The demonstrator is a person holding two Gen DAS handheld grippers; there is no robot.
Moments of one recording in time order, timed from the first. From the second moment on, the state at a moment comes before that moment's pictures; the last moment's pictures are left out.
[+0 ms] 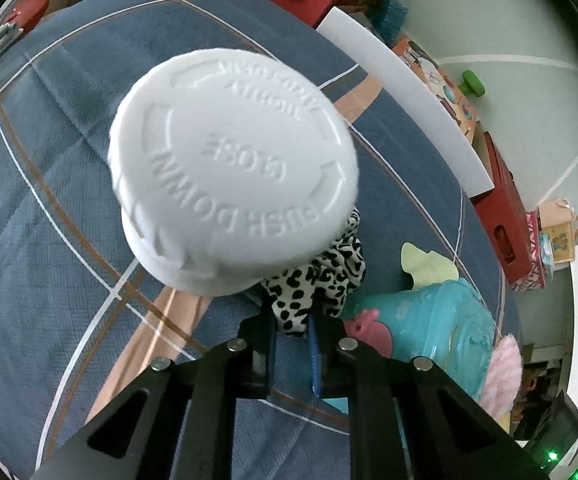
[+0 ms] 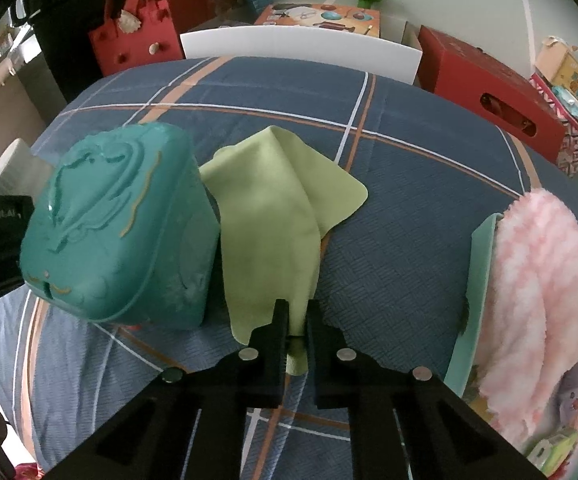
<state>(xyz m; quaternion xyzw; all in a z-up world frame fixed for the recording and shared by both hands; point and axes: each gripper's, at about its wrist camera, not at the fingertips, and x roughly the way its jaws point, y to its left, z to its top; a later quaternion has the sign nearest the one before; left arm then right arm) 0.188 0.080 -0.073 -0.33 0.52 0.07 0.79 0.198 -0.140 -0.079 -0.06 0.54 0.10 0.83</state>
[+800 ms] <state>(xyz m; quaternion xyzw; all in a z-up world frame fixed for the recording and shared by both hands) 0.171 0.062 0.016 -0.27 0.40 0.00 0.88 0.178 -0.181 -0.005 0.01 0.44 0.07 0.89</state>
